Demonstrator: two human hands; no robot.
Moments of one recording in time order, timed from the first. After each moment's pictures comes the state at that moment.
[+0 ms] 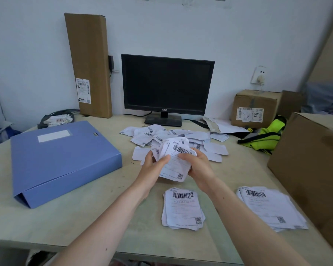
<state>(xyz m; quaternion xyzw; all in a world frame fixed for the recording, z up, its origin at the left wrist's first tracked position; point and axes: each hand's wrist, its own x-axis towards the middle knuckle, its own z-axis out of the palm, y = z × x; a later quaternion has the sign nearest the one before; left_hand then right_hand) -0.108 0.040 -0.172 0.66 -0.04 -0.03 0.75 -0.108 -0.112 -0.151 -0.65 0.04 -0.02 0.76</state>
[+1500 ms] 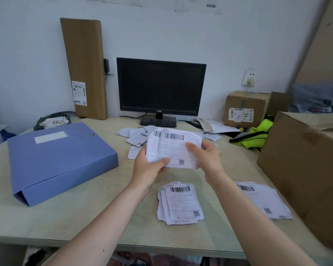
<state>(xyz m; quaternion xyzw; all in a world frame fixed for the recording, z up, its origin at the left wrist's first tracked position) -0.139 0.033 -0.145 0.63 -0.03 0.06 0.77 -0.142 -0.129 -0.116 -0.69 0.08 -0.15 0.70</state>
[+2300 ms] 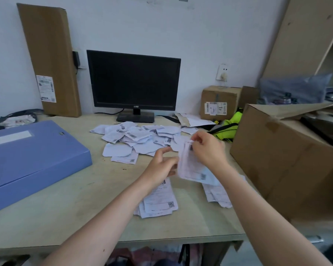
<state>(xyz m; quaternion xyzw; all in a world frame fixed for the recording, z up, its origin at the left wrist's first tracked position) -0.162 -0.041 -0.140 0.70 -0.13 -0.13 0.69 -0.168 -0.199 -0.097 -0.93 0.09 -0.22 0.28</state>
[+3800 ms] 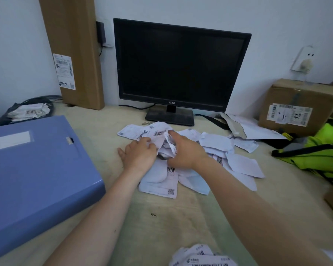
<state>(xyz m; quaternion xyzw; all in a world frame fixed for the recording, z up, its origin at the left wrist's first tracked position) 0.091 0.061 -0.191 0.95 0.09 0.05 0.30 0.090 -0.094 -0.166 -0.98 -0.12 -0.03 0.14</state>
